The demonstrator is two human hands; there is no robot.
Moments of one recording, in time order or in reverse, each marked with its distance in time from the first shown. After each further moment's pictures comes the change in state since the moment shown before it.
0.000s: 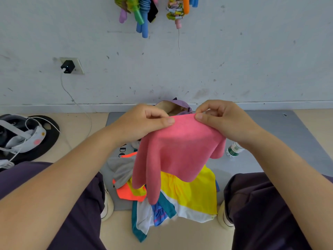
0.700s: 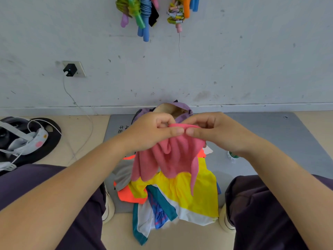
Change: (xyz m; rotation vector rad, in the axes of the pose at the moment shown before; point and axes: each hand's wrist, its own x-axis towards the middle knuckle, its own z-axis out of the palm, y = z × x) left_hand 0.000 0.005 0.021 0.053 0.020 0.004; right_hand -0.010 -0.014 0.016 0.136 -0.249 -0.001
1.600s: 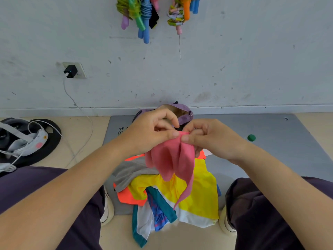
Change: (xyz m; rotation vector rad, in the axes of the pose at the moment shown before) left_hand 0.000 -0.010 -0.002 -0.116 0.032 0.150; right_hand 0.002 0.007 0.011 -0.030 0.038 0.111
